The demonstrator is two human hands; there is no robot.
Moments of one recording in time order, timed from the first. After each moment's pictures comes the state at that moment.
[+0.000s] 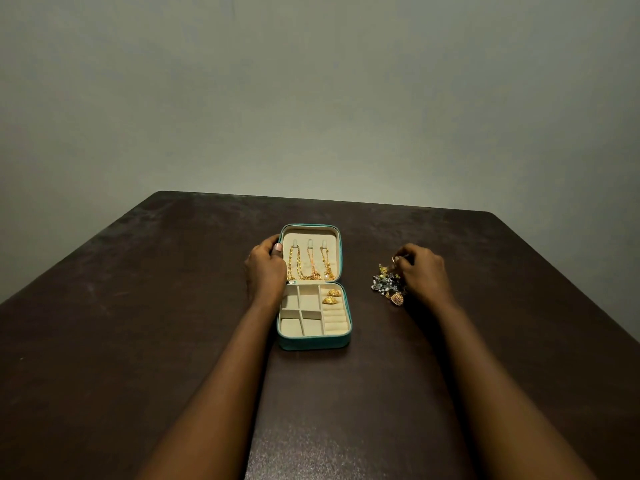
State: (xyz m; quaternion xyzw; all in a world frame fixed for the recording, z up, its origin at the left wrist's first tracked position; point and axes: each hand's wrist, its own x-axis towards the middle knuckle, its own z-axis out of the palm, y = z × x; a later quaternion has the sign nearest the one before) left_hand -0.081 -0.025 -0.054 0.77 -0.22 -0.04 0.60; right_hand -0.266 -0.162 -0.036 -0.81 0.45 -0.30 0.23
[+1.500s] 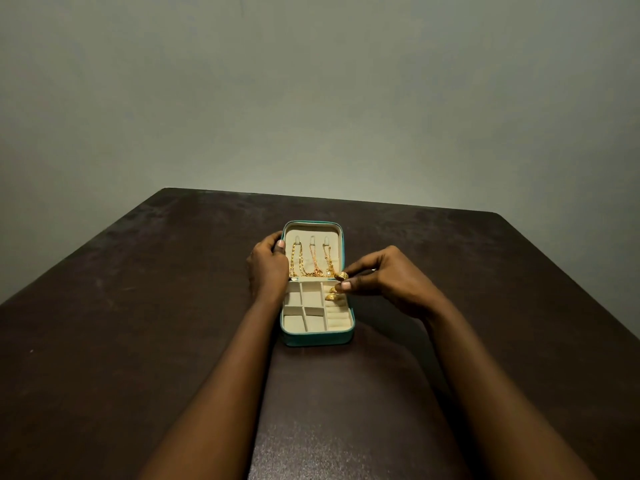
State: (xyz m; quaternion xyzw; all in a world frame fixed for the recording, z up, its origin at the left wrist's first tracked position) left_hand -0.080 -0.022 -0.050 0.76 -0.20 -0.05 0.61; right_hand -0.254 -0.098 0.000 -0.79 0.24 -0.15 0.55
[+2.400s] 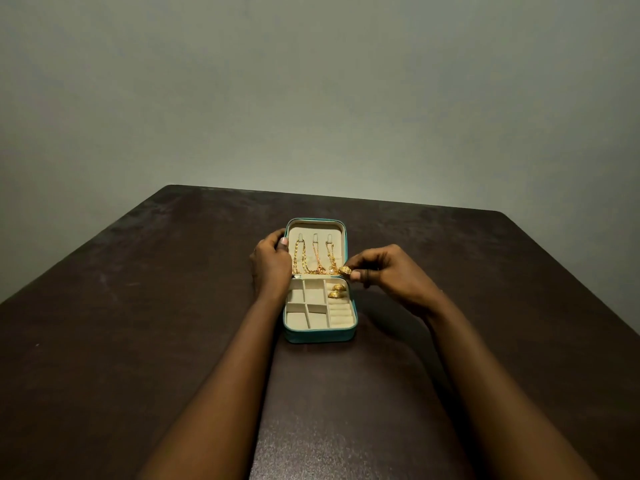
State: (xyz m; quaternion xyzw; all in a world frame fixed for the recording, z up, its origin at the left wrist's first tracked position) left_hand -0.081 -0.020 -0.049 0.76 -0.21 -0.05 0.61; right_hand -0.252 -0.100 -0.004 -0.85 0.20 -0.17 0.46
